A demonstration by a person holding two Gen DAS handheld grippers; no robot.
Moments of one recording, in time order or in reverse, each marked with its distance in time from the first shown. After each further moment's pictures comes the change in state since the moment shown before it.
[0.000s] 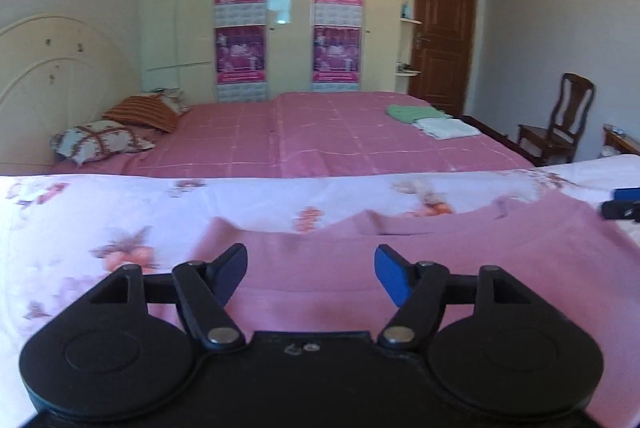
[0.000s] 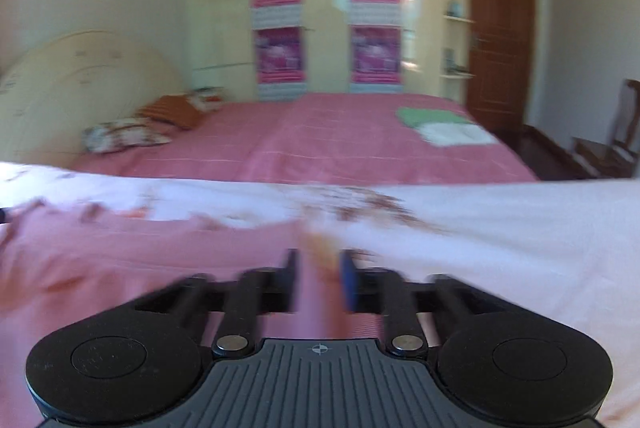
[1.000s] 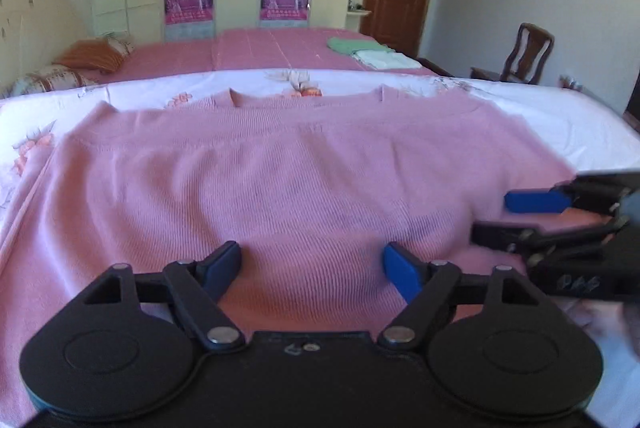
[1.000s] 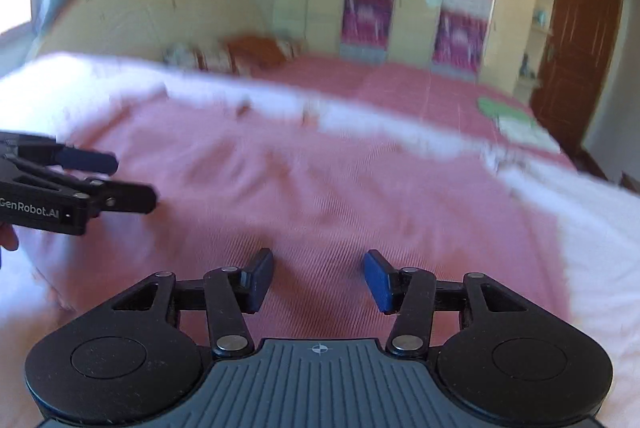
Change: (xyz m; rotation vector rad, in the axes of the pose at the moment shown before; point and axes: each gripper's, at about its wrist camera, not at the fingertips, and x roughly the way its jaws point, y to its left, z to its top) left arm -0.019 -0.072 -0.066 0.041 0.141 -0.062; right arm -0.006 0.130 -0.067 -0.195 0.192 0.050
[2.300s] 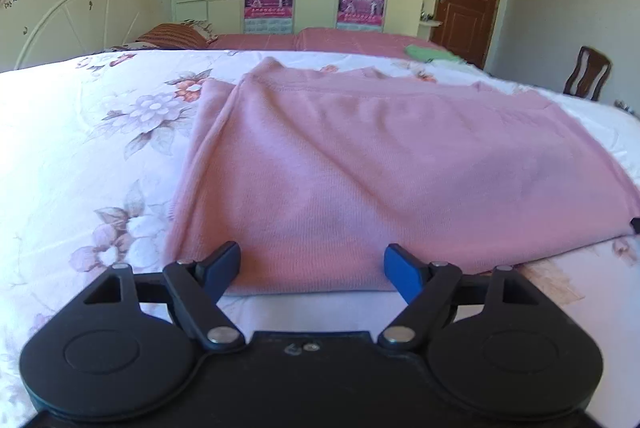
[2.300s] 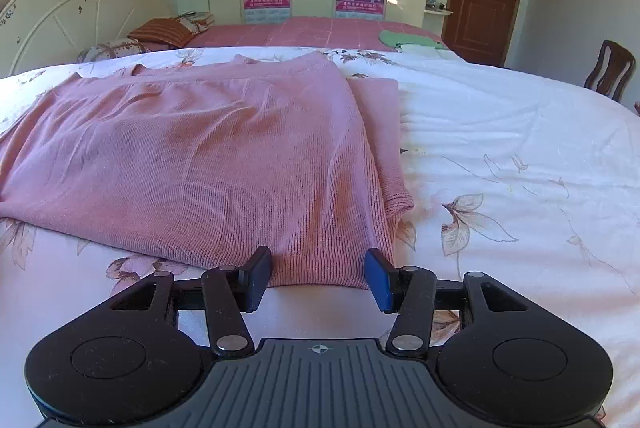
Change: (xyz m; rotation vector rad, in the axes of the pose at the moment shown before) left arm -0.082 0.086 -0.065 -0.130 0.035 0.160; right arm -0.088 -0.072 -0.083 0.228 0.042 -0.164
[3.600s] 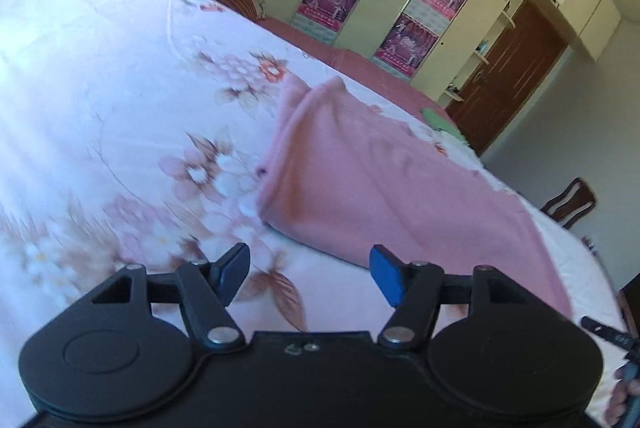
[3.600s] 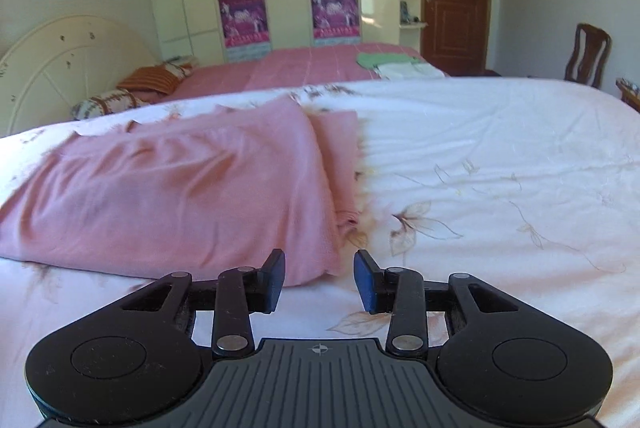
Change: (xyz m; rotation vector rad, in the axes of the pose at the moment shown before) left arm -0.059 0.070 -0.030 -0.505 -0.023 -0.181; right arm -0.065 -0.026 -0.002 0.114 -0.113 0.023
